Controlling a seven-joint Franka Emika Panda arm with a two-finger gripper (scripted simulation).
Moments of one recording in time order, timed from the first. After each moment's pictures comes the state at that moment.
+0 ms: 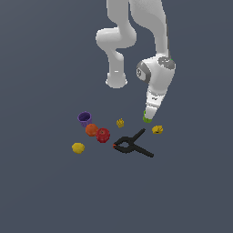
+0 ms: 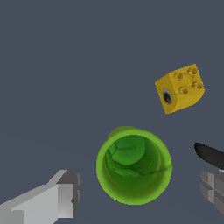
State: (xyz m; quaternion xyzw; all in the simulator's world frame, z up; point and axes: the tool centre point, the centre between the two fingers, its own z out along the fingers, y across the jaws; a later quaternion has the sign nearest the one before) arm -0.149 0.195 0.093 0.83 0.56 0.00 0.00
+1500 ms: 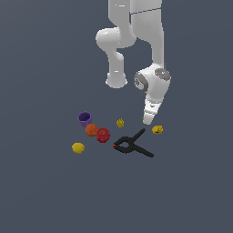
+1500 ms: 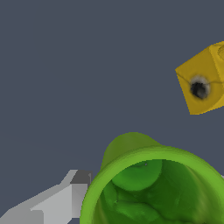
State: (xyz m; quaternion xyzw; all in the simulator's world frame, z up) arm -0.150 0.195 0.043 0.83 0.56 0.00 0.00
